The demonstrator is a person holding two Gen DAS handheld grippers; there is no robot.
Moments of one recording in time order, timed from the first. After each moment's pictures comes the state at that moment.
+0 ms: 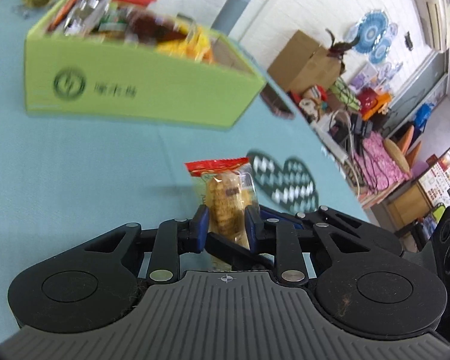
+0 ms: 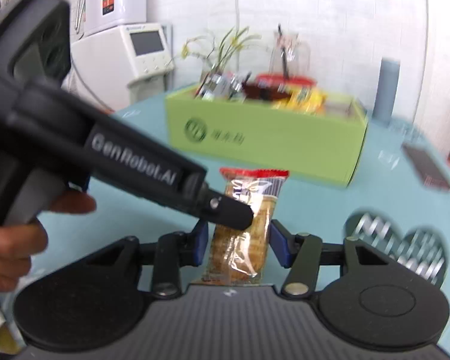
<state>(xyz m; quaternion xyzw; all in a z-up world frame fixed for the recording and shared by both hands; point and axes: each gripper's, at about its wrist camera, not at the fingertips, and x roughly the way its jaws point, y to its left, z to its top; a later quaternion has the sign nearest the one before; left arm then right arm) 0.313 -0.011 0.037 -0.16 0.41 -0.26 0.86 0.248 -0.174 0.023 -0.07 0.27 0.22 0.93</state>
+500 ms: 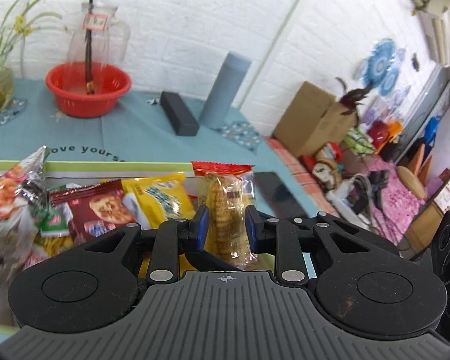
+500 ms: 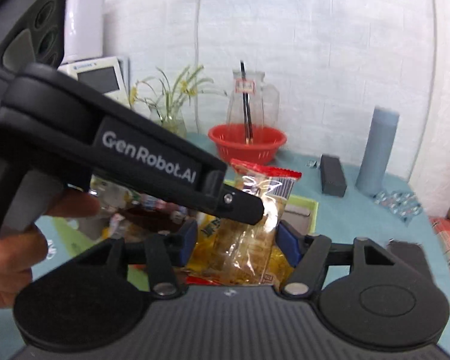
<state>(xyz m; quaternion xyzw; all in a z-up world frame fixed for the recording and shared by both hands) 0.512 -0.051 0.095 -0.13 0.36 -0.25 0.89 0.461 -0.205 0.058 -0.06 0.25 0.22 0.94</state>
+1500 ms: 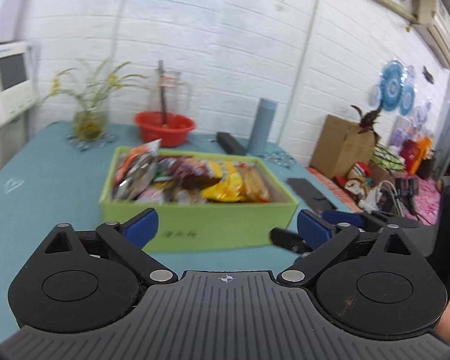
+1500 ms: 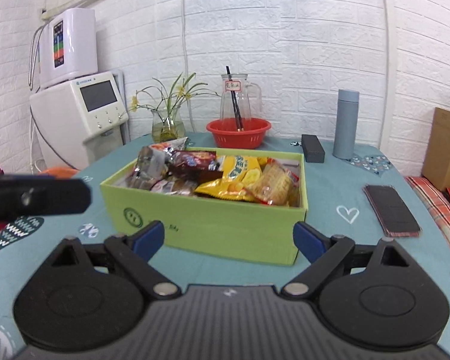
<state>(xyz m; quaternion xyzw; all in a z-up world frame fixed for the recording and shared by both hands) 0.274 0.013 0.105 -0.09 0.23 -0.13 0.96 0.318 -0.213 0.063 -0.01 0.23 0.16 0.96</state>
